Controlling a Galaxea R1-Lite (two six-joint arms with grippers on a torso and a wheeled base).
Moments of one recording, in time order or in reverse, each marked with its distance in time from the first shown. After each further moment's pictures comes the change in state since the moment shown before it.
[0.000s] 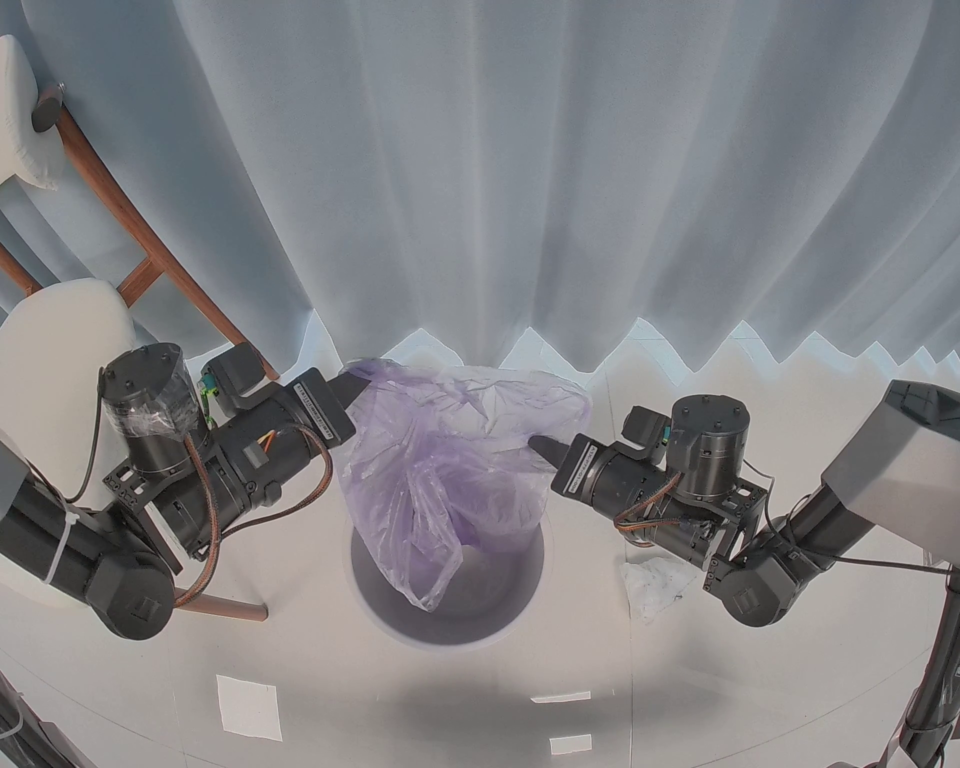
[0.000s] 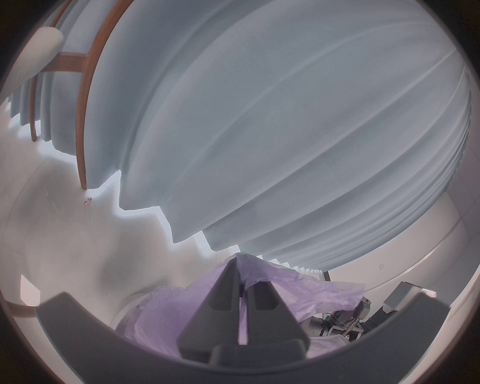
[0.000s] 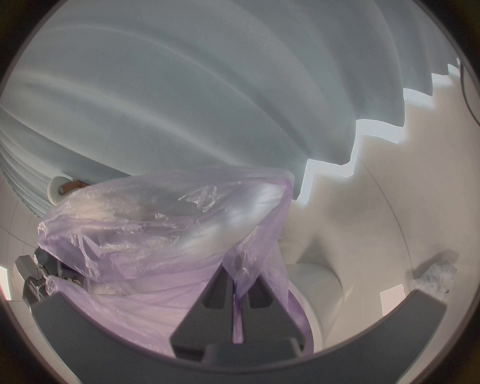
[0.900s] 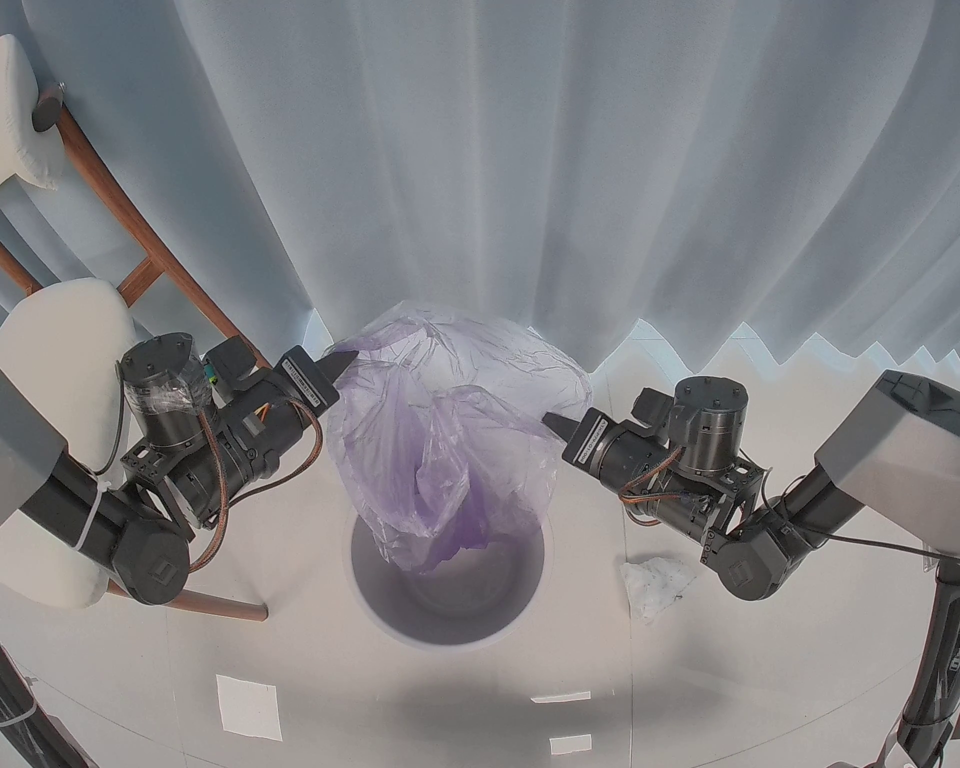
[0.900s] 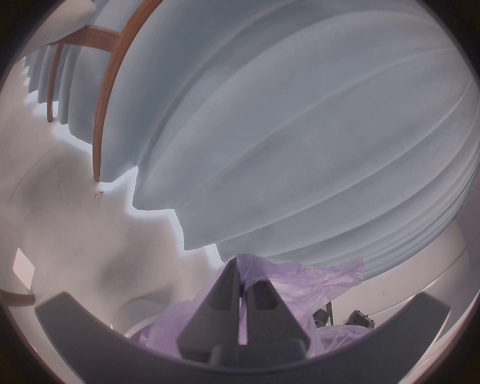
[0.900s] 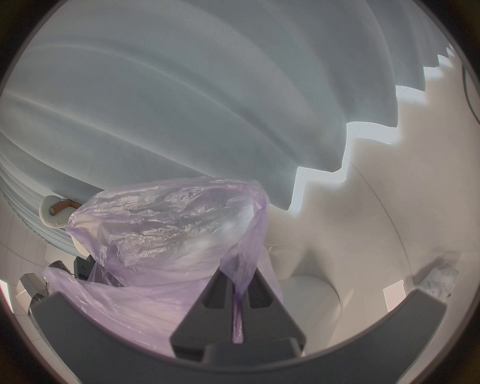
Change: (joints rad) left arm 0.092 0.103 -0.085 -0.023 -0.001 -0.124; right arm -0.059 0.039 -0.086 0.030 0.000 0.053
